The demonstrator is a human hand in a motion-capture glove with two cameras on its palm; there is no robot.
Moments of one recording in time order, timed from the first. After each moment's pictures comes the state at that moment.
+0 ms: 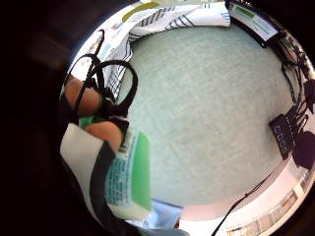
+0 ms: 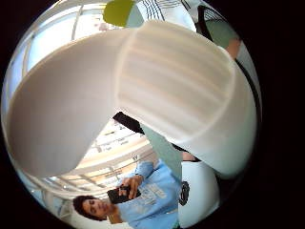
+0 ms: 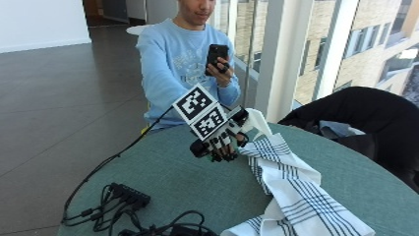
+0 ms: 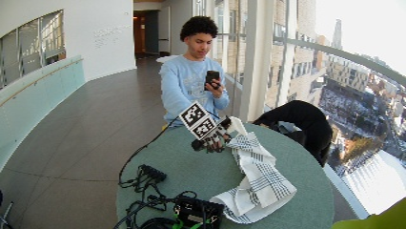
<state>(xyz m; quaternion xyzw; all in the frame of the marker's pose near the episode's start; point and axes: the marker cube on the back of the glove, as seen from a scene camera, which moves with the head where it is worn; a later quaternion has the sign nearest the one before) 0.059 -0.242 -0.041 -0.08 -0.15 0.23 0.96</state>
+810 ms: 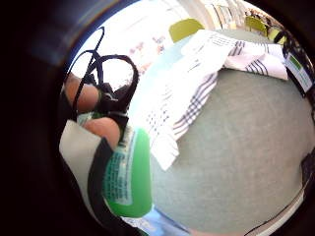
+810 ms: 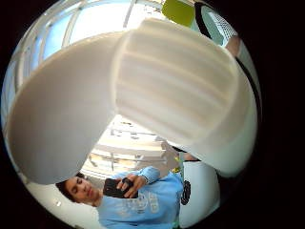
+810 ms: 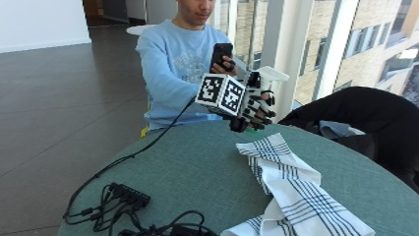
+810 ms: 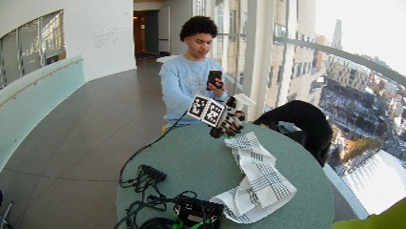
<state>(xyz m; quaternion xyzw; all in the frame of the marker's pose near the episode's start) -0.052 -0.268 -0.046 0.07 -0.31 0.04 0.95</state>
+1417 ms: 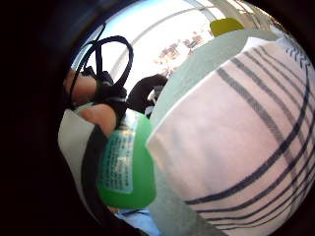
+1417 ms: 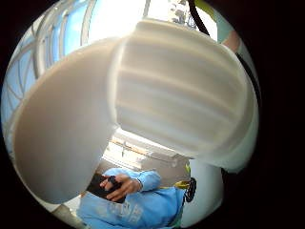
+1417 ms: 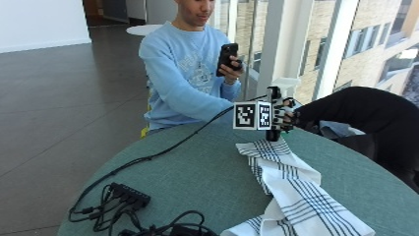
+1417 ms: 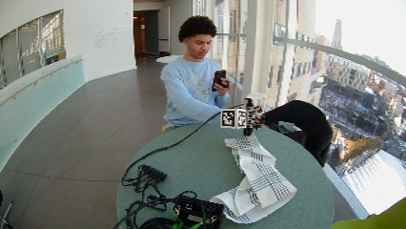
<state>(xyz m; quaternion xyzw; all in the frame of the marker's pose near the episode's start) -0.153 -0.297 0.062 0.09 -0.42 -0.06 0.90</state>
